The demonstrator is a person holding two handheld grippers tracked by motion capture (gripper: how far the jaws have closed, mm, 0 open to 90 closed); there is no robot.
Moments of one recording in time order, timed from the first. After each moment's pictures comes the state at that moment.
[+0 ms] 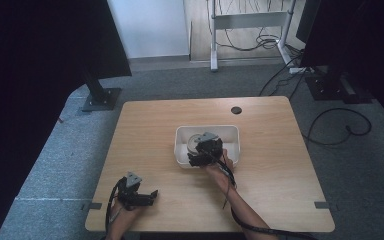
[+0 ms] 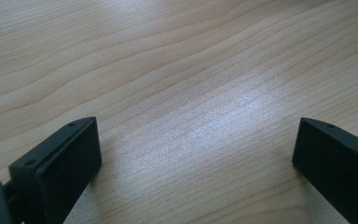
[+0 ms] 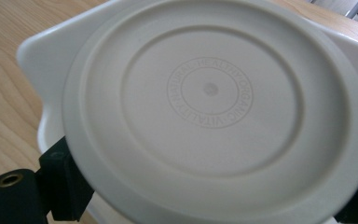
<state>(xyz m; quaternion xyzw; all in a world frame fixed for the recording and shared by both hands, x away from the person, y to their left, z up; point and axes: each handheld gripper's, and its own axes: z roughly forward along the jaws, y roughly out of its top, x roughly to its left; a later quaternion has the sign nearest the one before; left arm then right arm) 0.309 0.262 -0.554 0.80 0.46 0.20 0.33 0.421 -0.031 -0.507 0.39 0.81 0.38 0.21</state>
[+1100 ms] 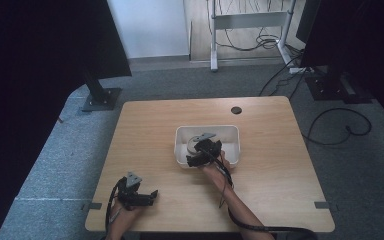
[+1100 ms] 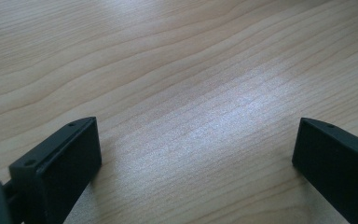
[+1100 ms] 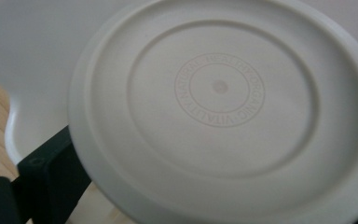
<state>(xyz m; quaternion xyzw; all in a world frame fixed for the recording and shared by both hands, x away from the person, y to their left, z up) 0.309 0.262 -0.554 0.80 0.46 0.20 0.33 0.434 -0.026 -0.524 0.41 0.82 0.36 0.17</state>
